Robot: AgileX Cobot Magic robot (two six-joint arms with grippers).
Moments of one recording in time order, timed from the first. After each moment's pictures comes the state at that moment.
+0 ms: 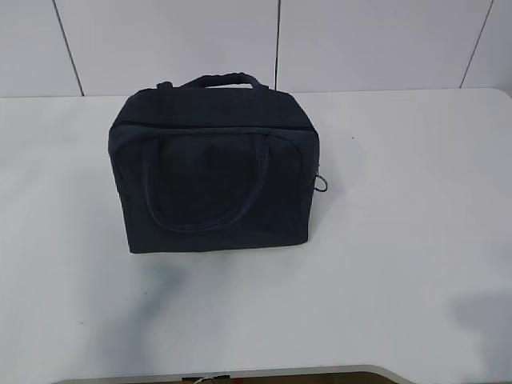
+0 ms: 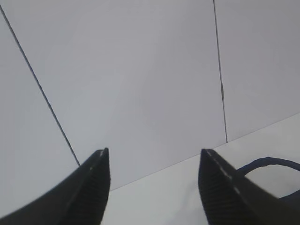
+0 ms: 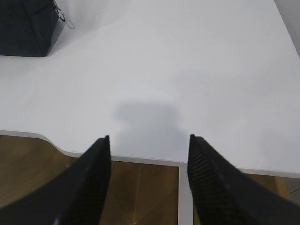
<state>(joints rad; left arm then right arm) -0.42 1.09 -0.96 -1.84 -0.20 2.02 0.12 -0.02 -0.50 -0.06 1.14 -0.05</state>
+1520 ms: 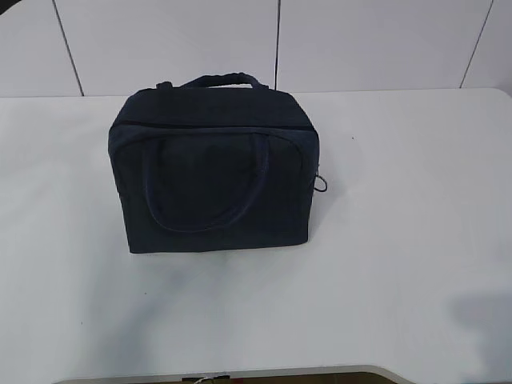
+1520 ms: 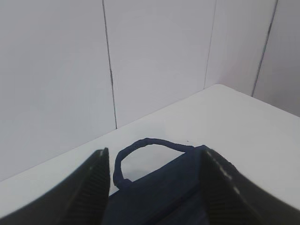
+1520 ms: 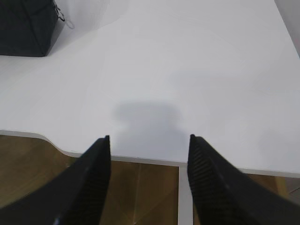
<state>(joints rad) -0.31 1.09 -0.93 -1.28 0.32 1.28 0.12 -0.02 -0.50 -0.06 1.14 -0.05</state>
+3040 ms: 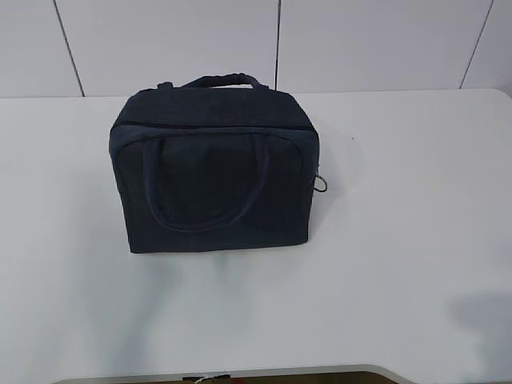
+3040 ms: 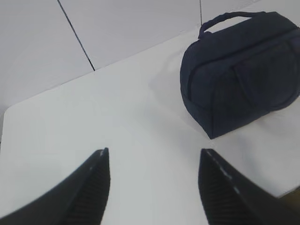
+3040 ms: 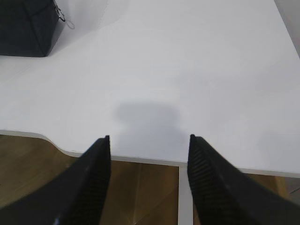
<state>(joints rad) -0.31 0.40 -0.91 0.05 1.01 0.14 0.12 -0.02 -0.50 -0.06 1.14 -0.05</state>
